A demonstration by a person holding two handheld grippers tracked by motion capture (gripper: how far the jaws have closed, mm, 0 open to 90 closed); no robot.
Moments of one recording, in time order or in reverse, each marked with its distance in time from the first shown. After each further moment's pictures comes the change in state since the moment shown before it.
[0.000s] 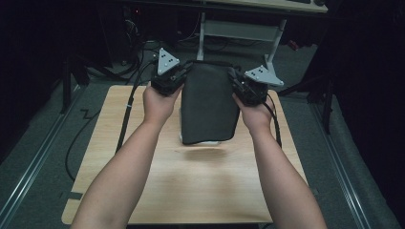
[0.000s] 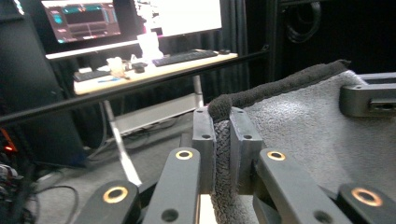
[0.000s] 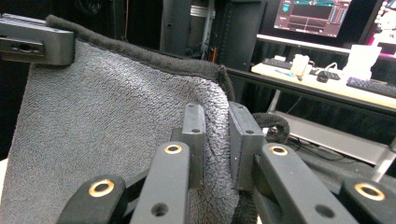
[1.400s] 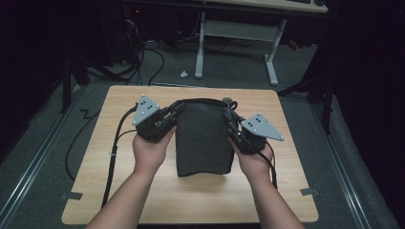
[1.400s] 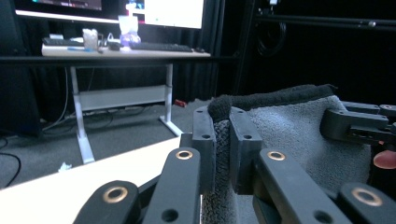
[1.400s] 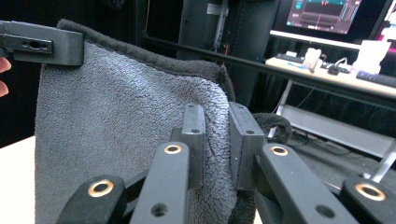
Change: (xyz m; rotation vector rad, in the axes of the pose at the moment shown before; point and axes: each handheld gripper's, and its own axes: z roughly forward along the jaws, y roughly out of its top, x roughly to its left) left arm -0.048 -0.049 -0.100 -0.049 -0.092 -0.210; right arm 0.069 -0.042 -0.092 -0.010 0.025 -0.019
